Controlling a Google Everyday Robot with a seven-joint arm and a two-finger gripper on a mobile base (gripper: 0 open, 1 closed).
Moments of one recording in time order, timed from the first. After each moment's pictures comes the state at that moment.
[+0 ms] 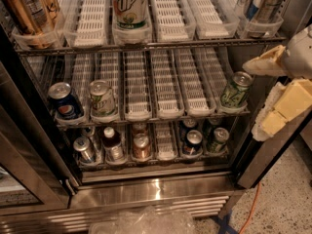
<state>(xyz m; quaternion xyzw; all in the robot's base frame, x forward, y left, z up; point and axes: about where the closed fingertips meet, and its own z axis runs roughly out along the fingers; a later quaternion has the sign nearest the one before) 0.426 -0.177 0.960 -0.59 0.74 0.18 0.25</state>
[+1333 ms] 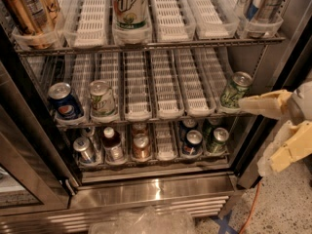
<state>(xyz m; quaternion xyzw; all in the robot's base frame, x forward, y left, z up) 0.375 -0.167 0.927 -0.52 0.71 0.36 0.31</state>
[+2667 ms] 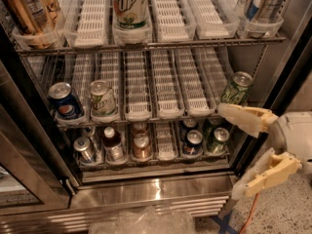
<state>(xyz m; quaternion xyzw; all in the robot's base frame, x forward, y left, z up) 0.350 -0.119 0.928 -0.48 0.60 0.44 0.47</state>
